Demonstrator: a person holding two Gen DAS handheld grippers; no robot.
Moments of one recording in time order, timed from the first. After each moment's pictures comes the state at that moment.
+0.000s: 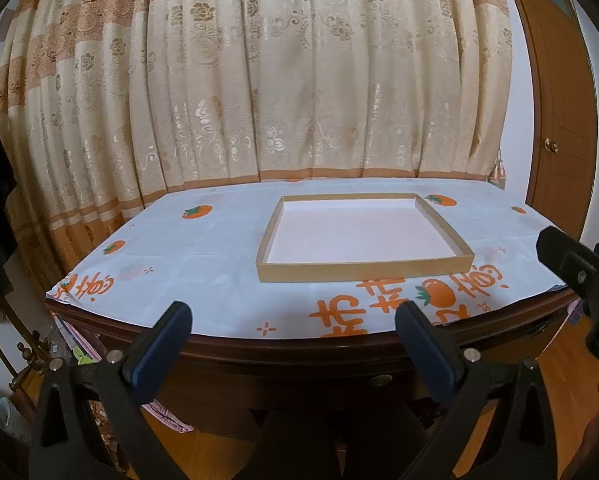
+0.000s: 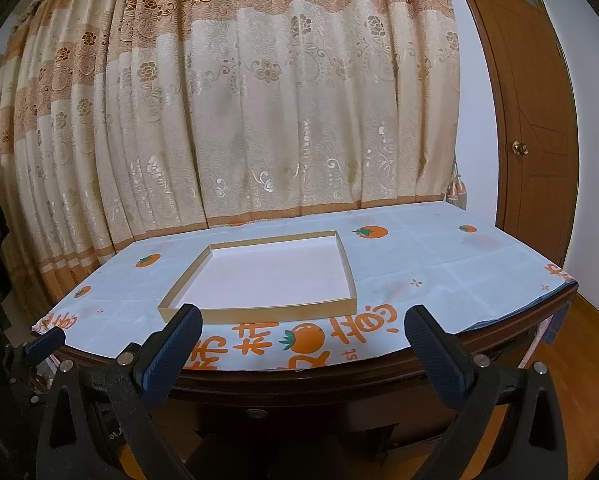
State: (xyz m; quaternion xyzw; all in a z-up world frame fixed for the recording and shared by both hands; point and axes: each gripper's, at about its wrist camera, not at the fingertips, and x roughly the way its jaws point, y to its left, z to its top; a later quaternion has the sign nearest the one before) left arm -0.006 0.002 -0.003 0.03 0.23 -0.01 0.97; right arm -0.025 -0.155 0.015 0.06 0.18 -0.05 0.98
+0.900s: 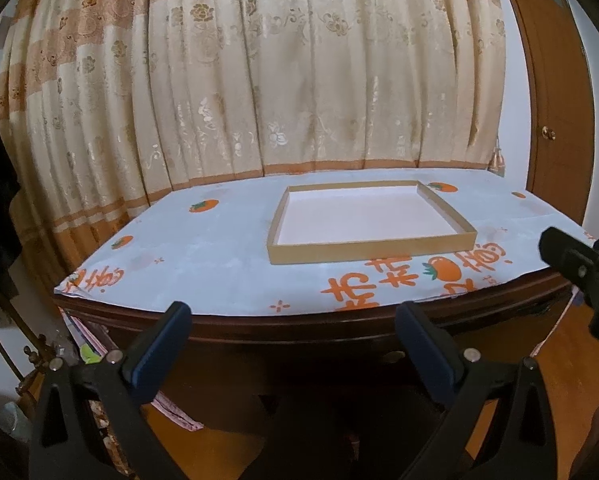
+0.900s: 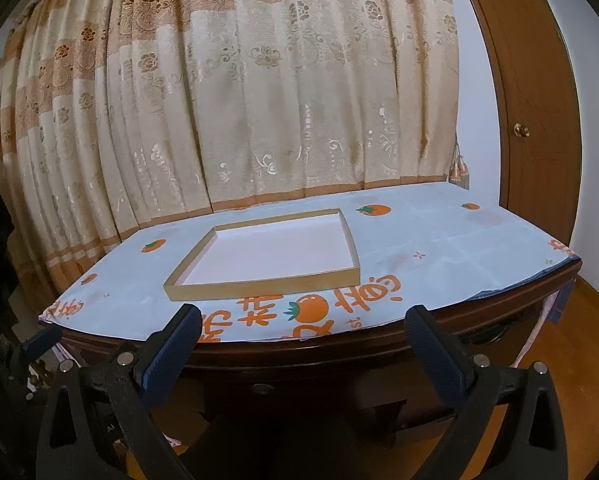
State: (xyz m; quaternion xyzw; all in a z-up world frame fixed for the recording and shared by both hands) left arm -0.024 0.016 -0.018 0.05 0.23 0.00 0.97; right arm -0.040 -0.152 -0.005 0.07 0.19 -0.05 0.98
